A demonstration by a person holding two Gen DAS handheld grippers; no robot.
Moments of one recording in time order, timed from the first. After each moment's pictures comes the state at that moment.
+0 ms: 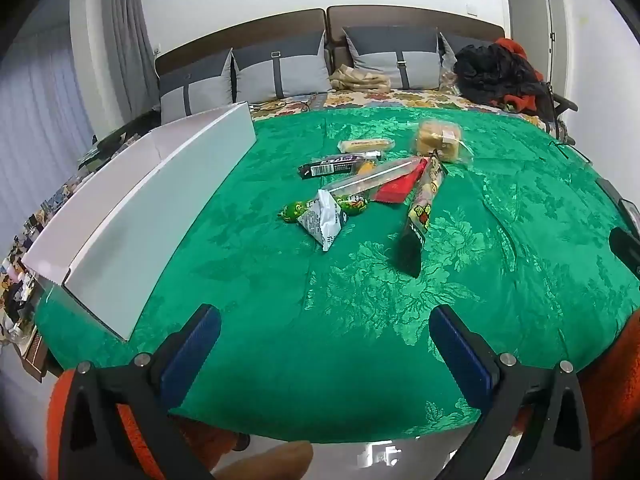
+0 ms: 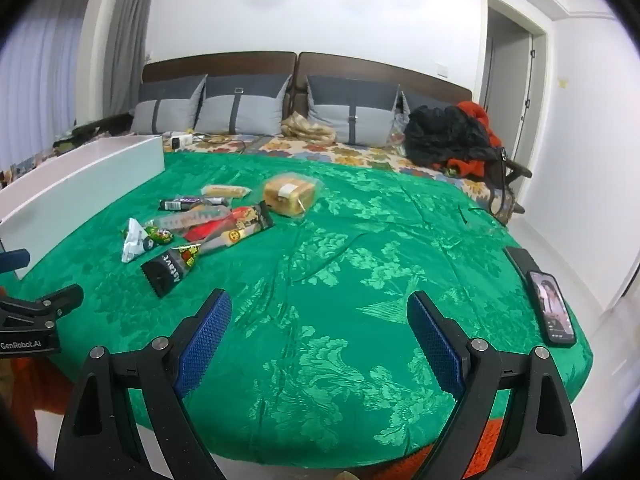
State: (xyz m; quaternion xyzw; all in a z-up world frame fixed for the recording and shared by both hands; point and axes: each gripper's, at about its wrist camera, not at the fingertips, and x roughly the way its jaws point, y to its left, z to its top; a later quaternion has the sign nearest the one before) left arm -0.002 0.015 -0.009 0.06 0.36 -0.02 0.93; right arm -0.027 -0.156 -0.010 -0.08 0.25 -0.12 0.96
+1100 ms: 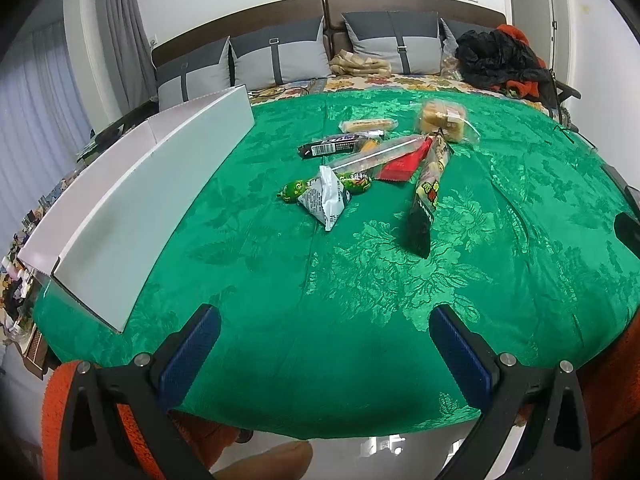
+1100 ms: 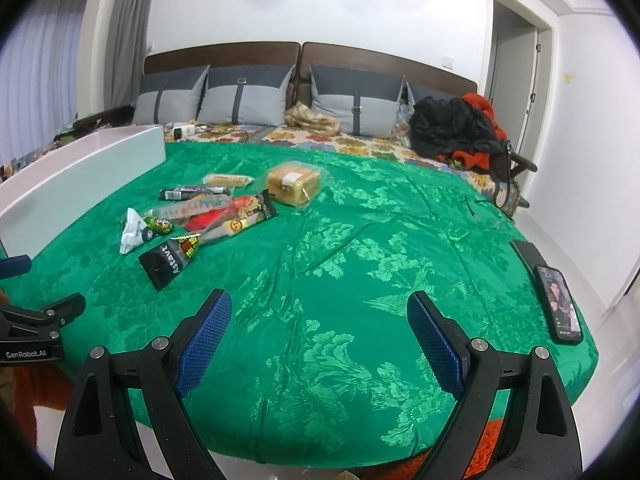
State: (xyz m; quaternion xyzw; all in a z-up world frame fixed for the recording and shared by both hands) left arm 0.006 0.014 -0.026 0.07 0.39 -0.01 0.92; right arm -0.019 -0.157 -0.020 -0.08 0.27 -0.12 0.95
